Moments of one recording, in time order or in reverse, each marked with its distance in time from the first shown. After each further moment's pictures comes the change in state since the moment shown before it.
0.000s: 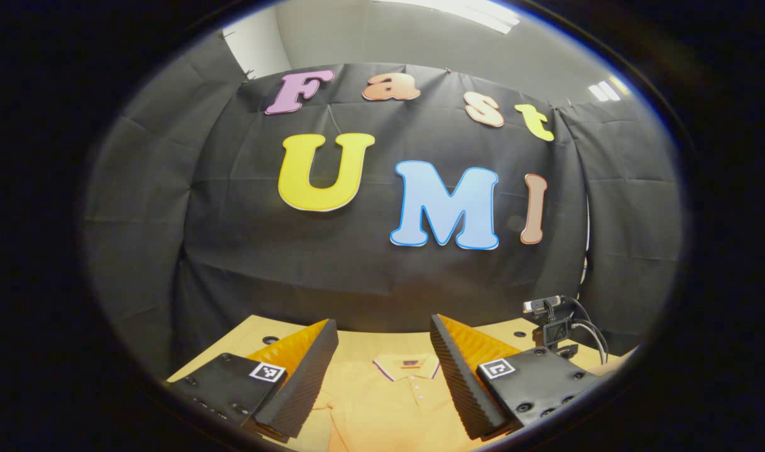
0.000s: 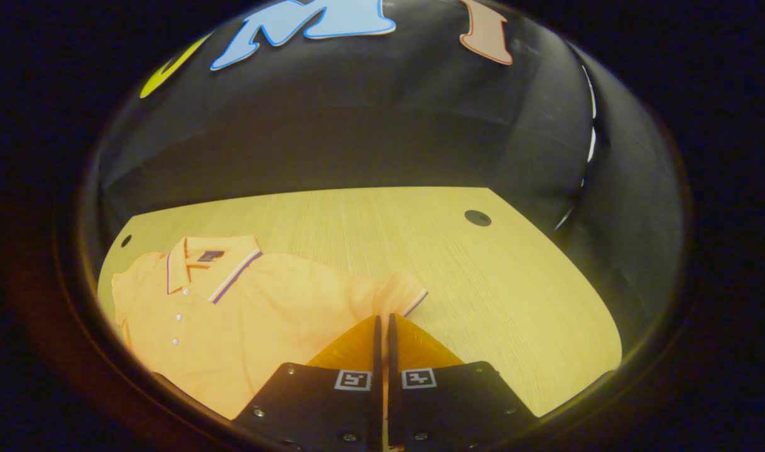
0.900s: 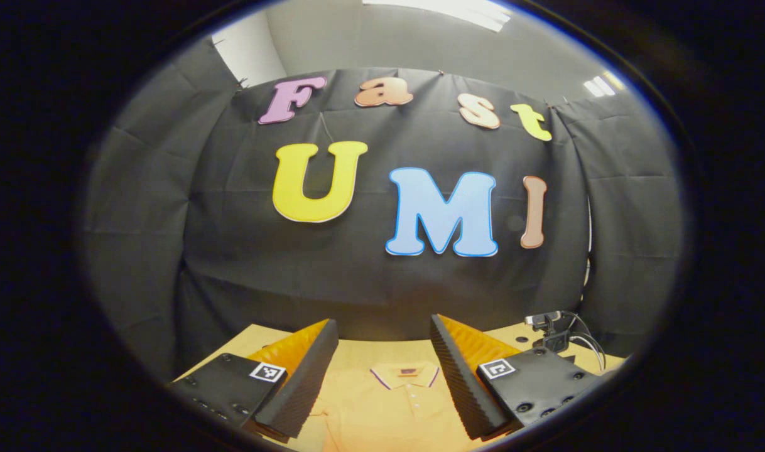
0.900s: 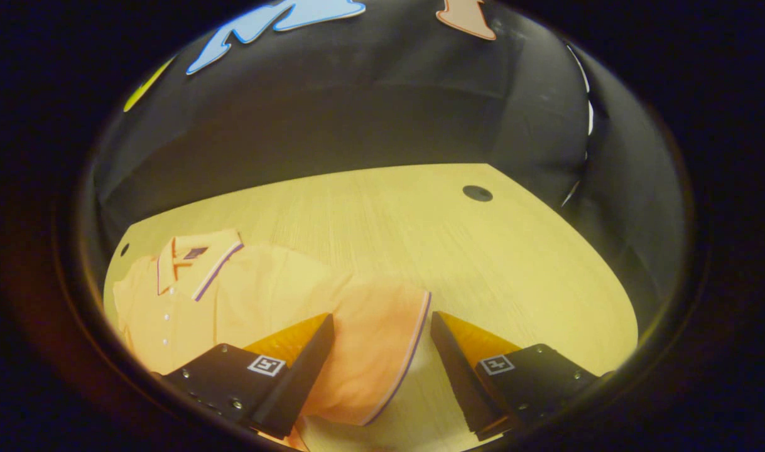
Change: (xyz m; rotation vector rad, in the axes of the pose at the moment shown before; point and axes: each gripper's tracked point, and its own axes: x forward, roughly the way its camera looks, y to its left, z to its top) left arm 0.007 -0.015 0.011 0.041 -0.023 0.001; right arm 0.031 -0.017 -0.040 0.104 0.111 0.025
